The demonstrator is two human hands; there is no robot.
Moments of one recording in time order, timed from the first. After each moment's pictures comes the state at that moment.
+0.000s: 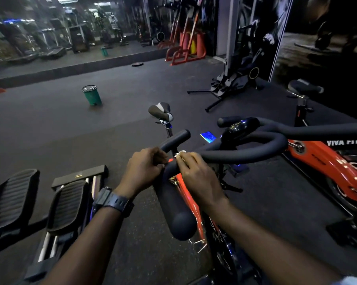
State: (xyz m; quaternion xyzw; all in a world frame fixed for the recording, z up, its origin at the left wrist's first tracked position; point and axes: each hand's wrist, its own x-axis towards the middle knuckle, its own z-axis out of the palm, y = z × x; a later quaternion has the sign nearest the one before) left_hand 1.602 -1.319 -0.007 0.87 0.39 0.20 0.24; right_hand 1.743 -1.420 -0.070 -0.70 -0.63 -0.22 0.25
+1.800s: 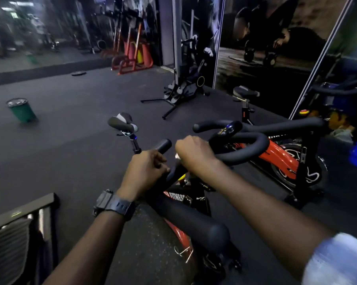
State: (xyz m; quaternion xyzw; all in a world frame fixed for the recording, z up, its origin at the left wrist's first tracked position) left_hand 1.632 -1.282 -0.009 0.90 0.29 0.20 0.27; right_hand 1.745 -1.383 0.036 -0.86 -0.50 -0.12 -0.04
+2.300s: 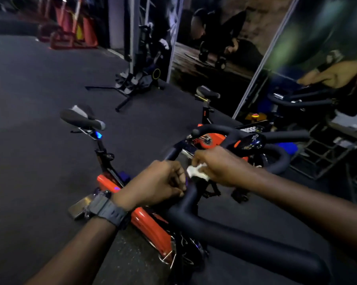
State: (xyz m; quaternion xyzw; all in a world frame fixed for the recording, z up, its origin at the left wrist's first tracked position) left_hand 1.641 -1.194 -0.014 0.90 -0.05 0.02 0.44; right_hand 1.749 -1.358 0.044 -0.88 -0.47 0.03 -0.03
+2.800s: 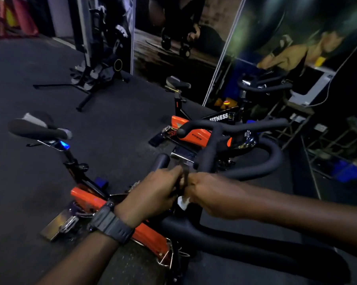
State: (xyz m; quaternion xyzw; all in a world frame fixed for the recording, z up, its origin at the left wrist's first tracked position) left_hand 1.679 -1.176 -0.039 0.94 -0.17 0.08 0.29; right_hand 1.709 -1.351 0.027 -0.84 -0.53 0.11 -0.08
